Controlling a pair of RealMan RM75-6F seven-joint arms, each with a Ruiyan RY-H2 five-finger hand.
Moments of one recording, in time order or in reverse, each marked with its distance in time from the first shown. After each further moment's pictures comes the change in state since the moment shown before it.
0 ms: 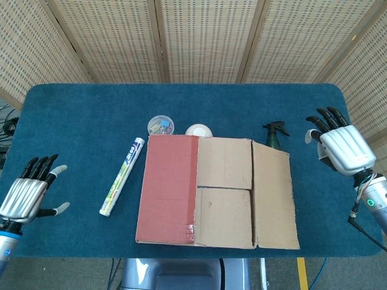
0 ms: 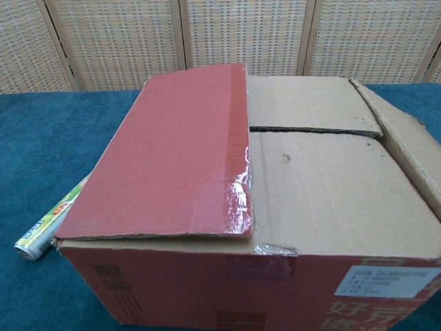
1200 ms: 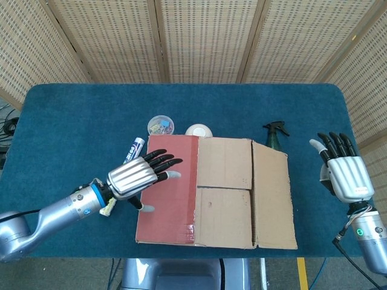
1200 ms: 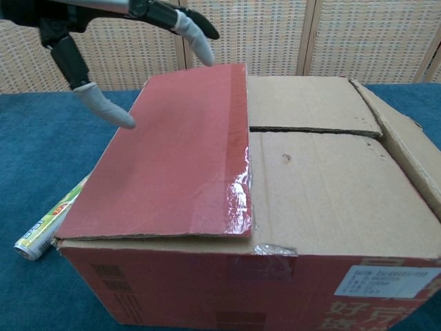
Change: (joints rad) left arm -0.635 -0.015 -0.193 0.003 0.212 -0.606 -0.442; right arm -0.200 -0.240 -0.047 -0.059 0.076 0.296 -0.218
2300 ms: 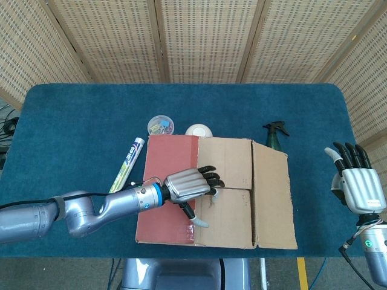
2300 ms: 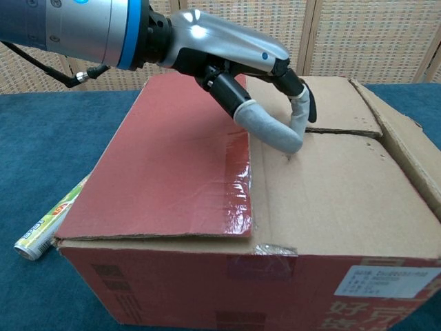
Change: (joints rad) left arm -0.330 -0.282 -0.012 0.172 -0.215 -0.226 -0.017; right arm -0.093 -0.036 -0.004 0.032 0.000 0.053 0.040
